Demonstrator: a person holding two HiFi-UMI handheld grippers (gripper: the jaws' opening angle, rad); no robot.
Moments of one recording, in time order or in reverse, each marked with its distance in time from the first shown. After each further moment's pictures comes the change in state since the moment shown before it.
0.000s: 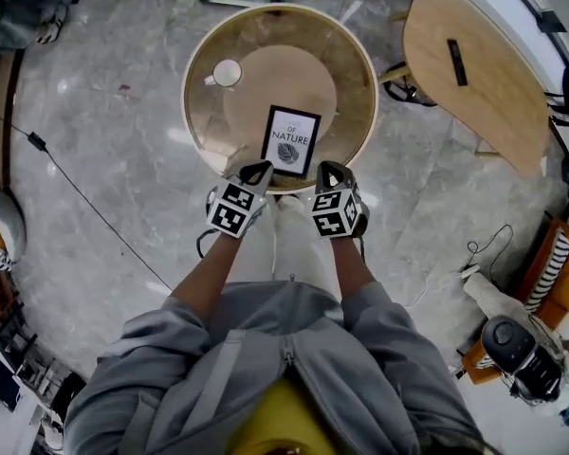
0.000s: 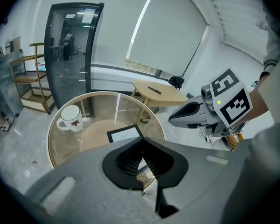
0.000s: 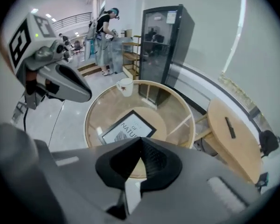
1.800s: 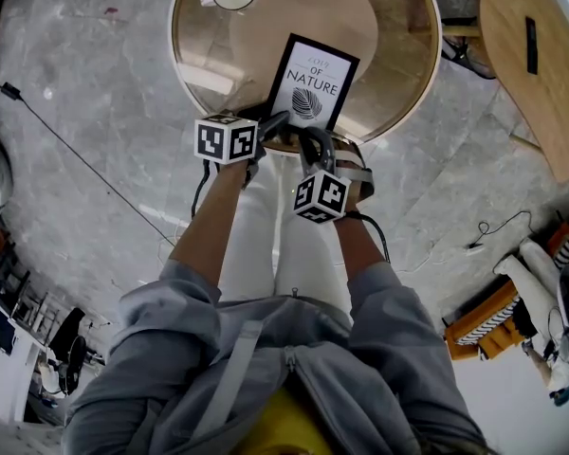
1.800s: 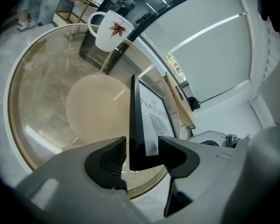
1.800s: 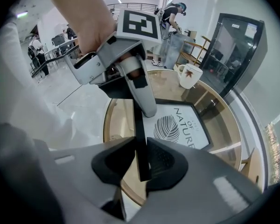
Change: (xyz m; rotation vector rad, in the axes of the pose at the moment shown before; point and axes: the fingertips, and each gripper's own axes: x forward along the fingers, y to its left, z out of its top) left arm 0.106 0.049 -0.132 -0.660 0.052 -0.152; right arm 0.101 0.119 -0.070 -0.644 0.001 0.237
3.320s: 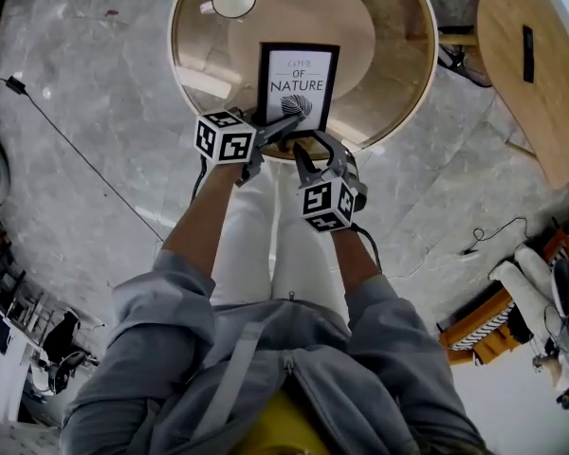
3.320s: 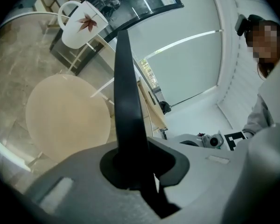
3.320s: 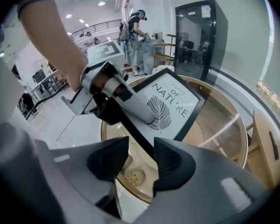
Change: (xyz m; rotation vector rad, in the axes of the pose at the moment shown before) left arm 0.010 -0.059 0.022 0.112 -0.076 -0.347; right arm -0.027 -0.020 0.007 0.393 -0.137 -0.001
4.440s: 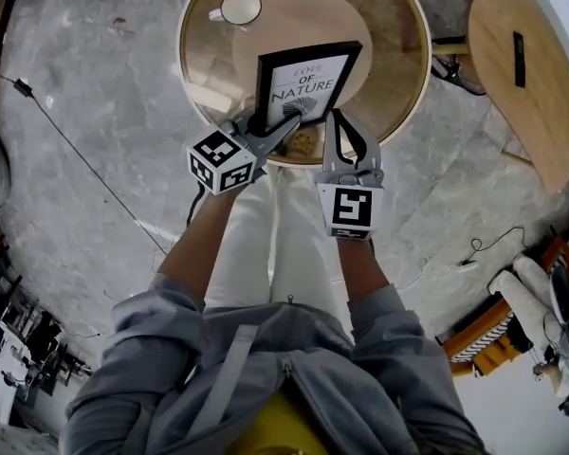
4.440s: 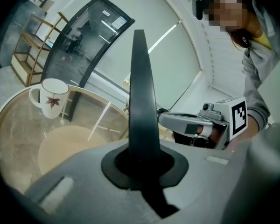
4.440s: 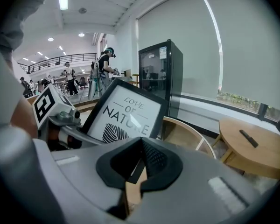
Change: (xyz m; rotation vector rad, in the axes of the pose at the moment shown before) left arm -0.034 -0.064 0.071 0.384 -0.197 0.078; right arm -0.086 -0.098 0.119 0.213 -0.426 -0.303
